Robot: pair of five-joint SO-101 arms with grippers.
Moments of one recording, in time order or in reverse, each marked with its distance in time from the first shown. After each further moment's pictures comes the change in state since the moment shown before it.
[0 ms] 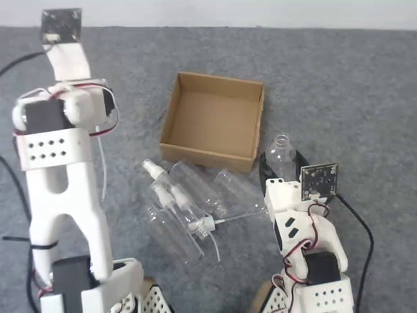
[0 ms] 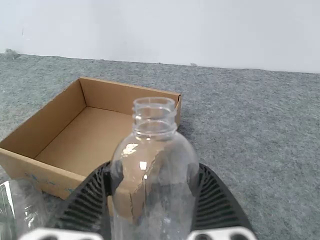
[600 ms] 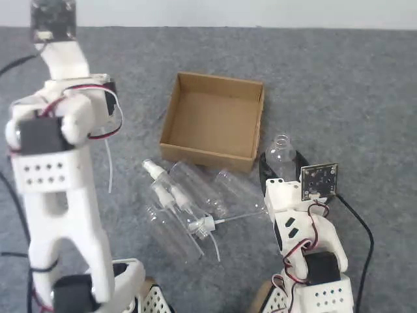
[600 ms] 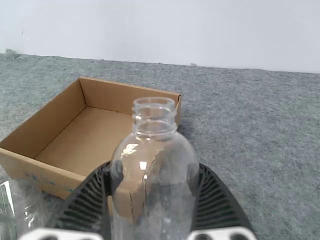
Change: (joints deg) left arm 3.3 -7.5 -1.2 0.0 2.7; right arm 0.0 0.0 0.0 0.0 0.0
